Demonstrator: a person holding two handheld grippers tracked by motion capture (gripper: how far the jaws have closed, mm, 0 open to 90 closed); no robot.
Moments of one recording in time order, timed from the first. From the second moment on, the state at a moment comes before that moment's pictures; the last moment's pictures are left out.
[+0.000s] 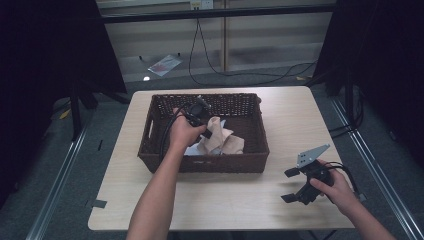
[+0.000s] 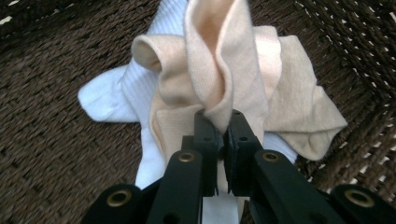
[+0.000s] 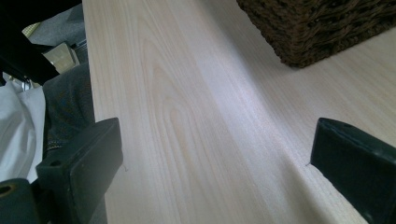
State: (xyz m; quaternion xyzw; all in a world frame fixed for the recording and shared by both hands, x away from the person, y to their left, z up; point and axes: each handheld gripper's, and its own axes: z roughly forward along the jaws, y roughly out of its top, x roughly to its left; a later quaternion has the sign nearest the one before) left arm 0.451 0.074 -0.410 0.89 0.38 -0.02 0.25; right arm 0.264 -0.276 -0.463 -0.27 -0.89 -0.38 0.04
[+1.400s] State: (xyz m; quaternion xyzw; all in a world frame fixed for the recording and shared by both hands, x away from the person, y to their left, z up) left arm 0.422 0.104 -0.311 0.90 0.36 -0.06 0.23; right arm 0.264 -0.275 -0.464 -0.27 -0.88 -0.38 0.04
